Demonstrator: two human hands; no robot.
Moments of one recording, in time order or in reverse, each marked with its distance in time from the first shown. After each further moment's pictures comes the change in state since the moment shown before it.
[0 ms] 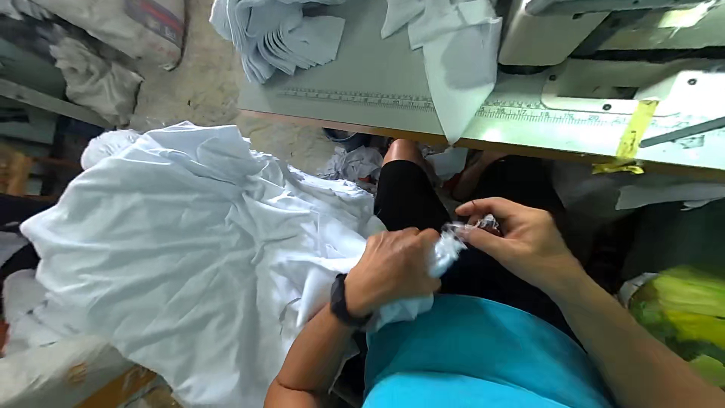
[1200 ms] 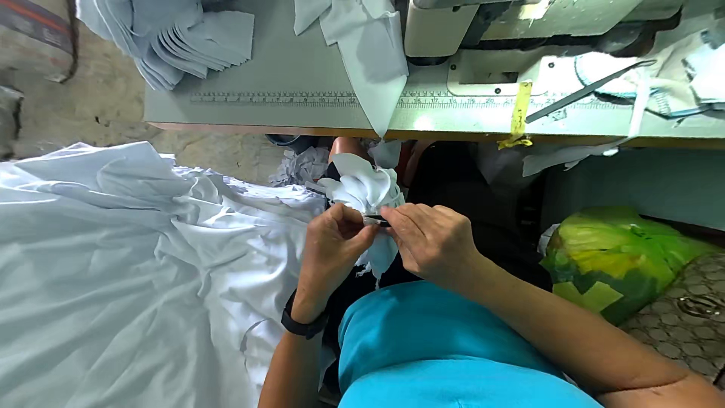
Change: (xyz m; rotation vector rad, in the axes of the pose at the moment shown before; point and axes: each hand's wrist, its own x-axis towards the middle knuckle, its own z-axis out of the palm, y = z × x) left_hand 0.004 -0.022 0.015 -0.845 0.486 0.039; right_hand -0.004 -0.016 0.042 -0.886 0.282 -0.636
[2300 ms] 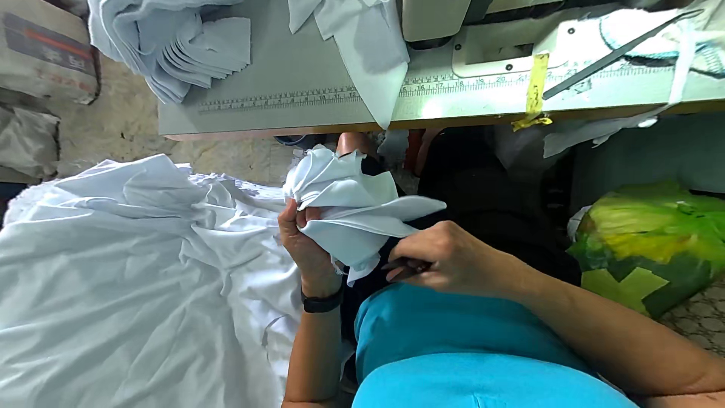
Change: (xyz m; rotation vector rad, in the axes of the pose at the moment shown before) left_hand 0.018 -0.011 -0.005 -1.008 0.339 0.224; right_hand -0.017 0.006 -0.010 0.713 -0.328 0.058
